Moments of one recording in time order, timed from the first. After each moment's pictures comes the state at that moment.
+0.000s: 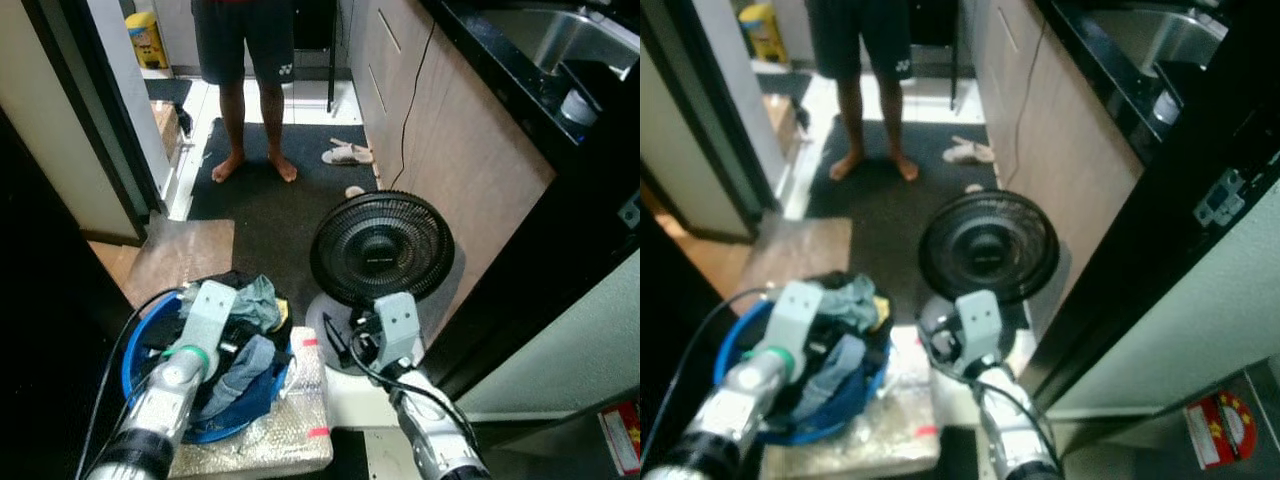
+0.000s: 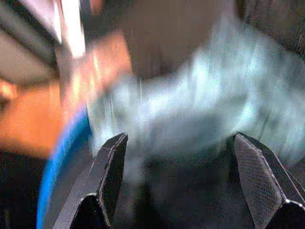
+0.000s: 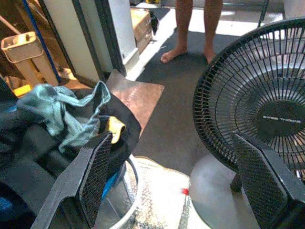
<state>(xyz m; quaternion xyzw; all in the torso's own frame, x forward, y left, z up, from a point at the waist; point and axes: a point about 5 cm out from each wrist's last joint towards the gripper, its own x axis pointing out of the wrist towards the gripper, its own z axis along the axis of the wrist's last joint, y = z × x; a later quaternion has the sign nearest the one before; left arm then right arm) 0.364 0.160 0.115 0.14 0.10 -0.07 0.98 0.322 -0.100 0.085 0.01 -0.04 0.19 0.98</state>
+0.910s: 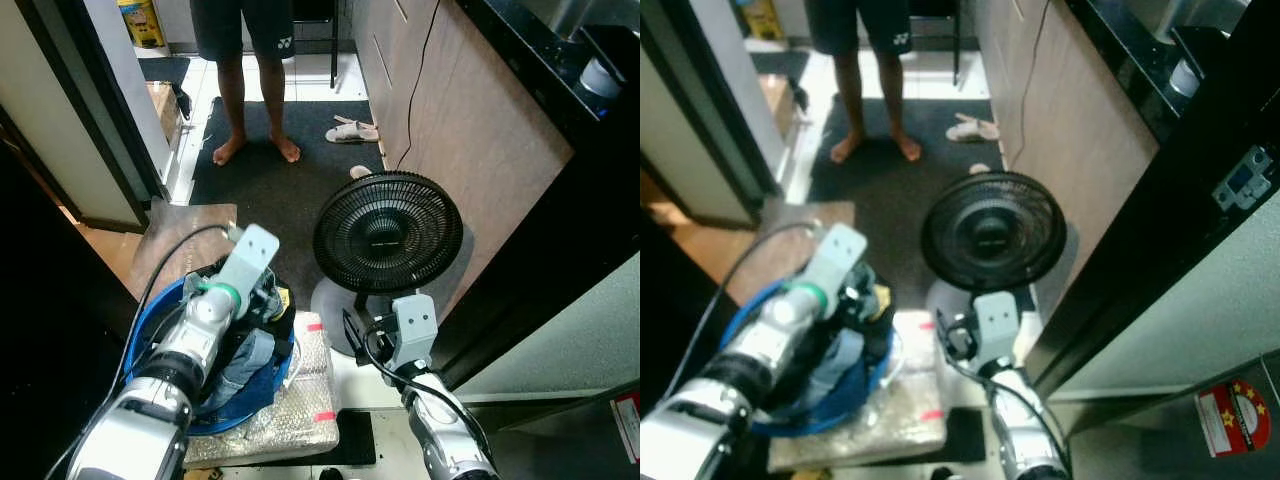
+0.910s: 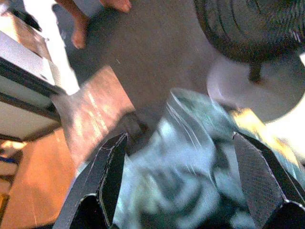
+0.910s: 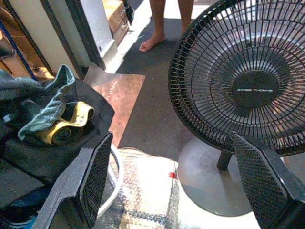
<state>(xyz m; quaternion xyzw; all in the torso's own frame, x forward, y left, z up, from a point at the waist) 0.384 0.138 0.120 0.24 0.11 -0.12 0.96 0.320 -0.114 0.082 0.01 -0.03 0.15 0.99</state>
